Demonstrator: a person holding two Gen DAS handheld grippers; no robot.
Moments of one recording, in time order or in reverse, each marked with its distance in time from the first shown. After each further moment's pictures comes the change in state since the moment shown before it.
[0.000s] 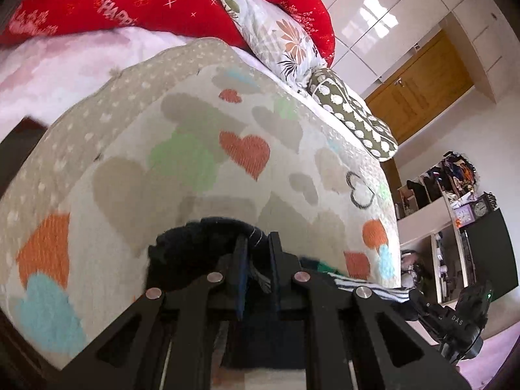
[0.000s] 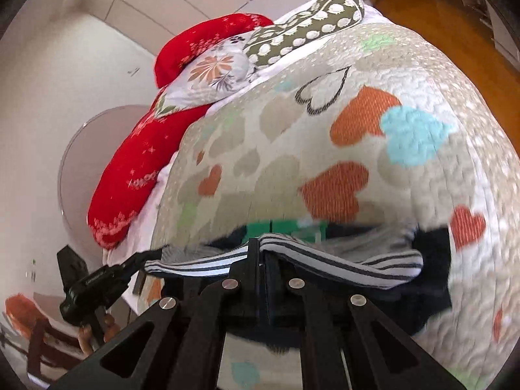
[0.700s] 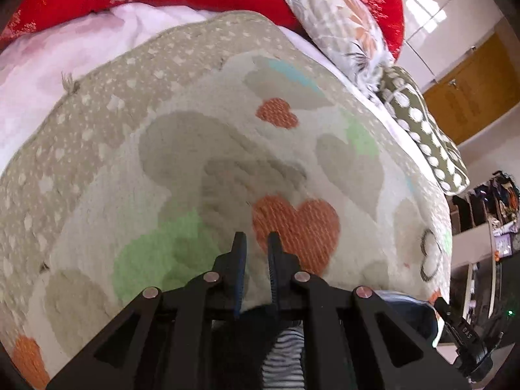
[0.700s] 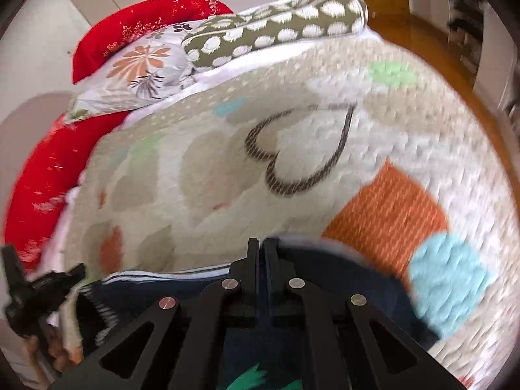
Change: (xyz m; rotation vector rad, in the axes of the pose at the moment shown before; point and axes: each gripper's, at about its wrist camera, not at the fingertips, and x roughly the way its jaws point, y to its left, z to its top) left arm 0.145 0.034 0.113 -0.093 0.075 0.196; right arm 0.154 -0.006 0.130 -0.104 -0.006 -0.395
